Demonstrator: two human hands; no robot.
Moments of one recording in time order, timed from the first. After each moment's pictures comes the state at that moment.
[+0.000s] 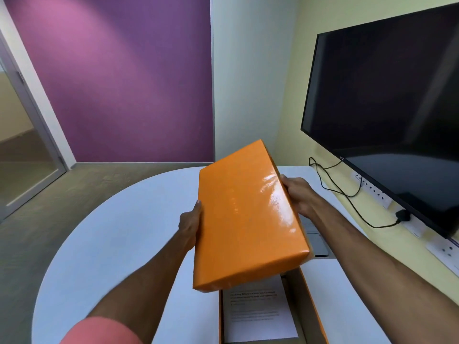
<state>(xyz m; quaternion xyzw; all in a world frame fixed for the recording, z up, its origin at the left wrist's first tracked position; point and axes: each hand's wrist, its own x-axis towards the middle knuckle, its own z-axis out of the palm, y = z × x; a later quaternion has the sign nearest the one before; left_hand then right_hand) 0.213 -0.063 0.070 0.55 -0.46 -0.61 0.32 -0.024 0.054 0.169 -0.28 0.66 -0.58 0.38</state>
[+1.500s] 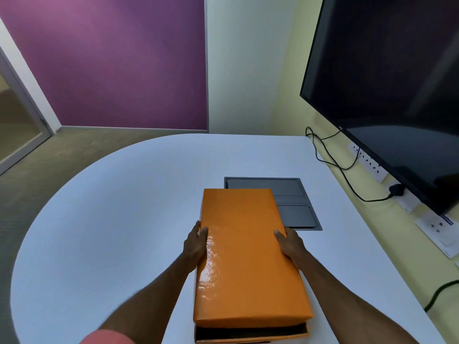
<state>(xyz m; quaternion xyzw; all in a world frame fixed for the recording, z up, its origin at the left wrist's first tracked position) 0.188 0.010 -0.052 0.55 -0.56 -0.59 0.19 -0.041 0.128 -0.033 -0.27 0.84 -0.33 0.33</state>
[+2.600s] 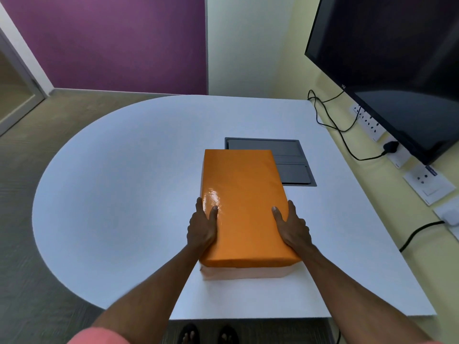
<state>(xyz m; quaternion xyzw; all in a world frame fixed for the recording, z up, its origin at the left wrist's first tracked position) 0.223 0.111 -0.074 0.61 -0.65 -0.43 0.17 0.012 0.222 -0.059 -0.29 0.90 -0.21 0.26</state>
